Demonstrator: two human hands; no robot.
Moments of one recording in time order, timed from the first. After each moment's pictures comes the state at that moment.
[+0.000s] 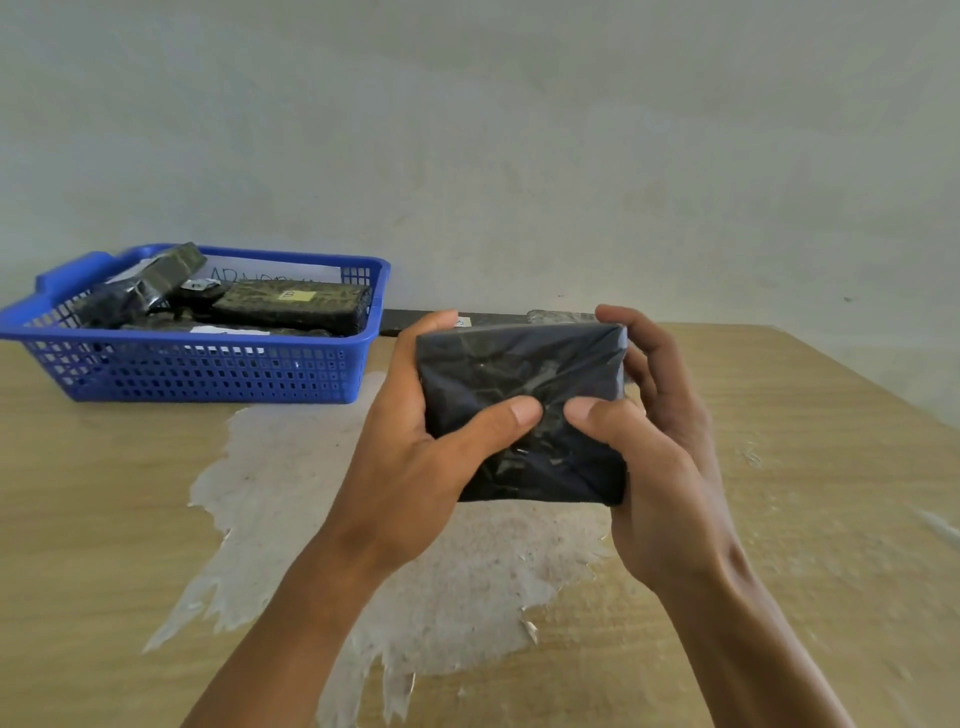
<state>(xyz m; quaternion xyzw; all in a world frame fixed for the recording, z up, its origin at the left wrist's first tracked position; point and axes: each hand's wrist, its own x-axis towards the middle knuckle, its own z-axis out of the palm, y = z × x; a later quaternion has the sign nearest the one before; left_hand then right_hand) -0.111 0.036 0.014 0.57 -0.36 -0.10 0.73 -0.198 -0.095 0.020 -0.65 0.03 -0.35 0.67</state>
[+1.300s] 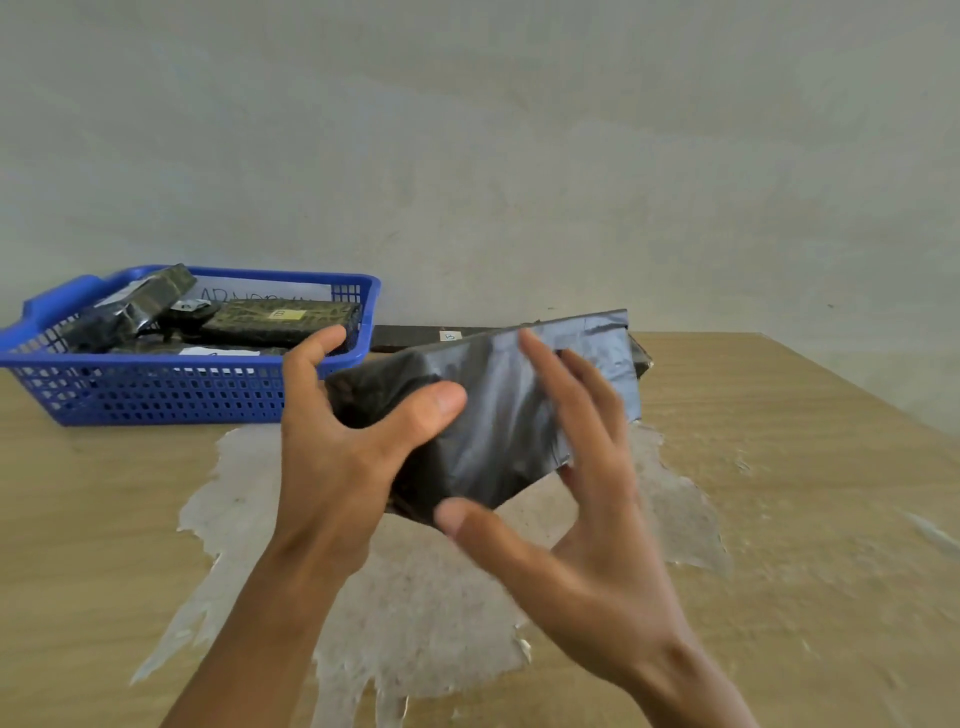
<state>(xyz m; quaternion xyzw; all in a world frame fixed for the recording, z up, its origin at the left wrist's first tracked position) -0.093 0.047 0.014 0.57 -0.20 -0.01 0.80 -0.211 -0.060 0.006 -0.83 0.03 -0.34 0.44</state>
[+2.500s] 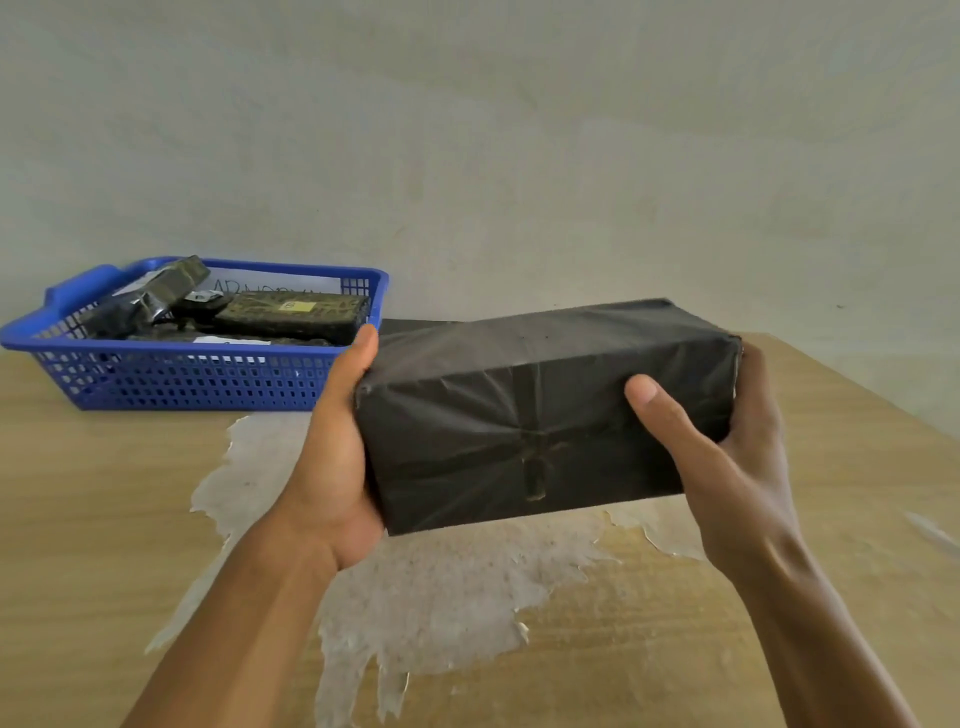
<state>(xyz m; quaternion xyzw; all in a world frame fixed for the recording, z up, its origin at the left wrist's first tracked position) -0.086 0.052 0.013 0.51 -0.15 -0.30 0.80 -0.223 -0.137 0.020 -0.70 0.11 -0.44 0.55</state>
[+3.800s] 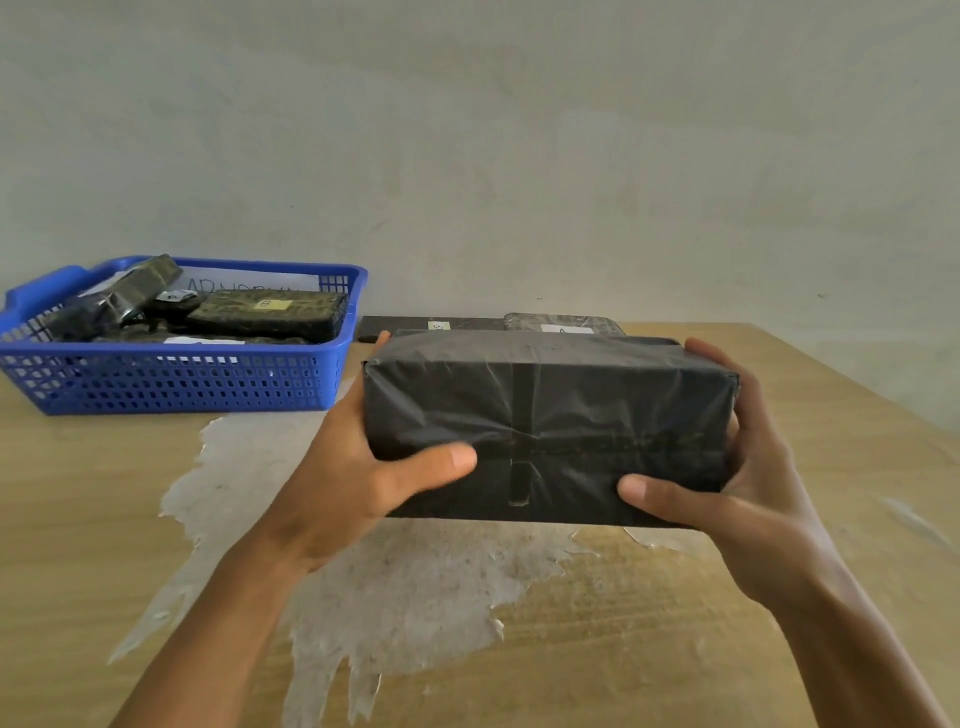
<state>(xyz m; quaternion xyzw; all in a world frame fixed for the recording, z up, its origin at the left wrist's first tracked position) -0.081 0.048 -0.007 0.68 -0.37 -0.13 0.62 -0.255 -0.176 -0.004 -0.74 0.07 -0.33 0.59</state>
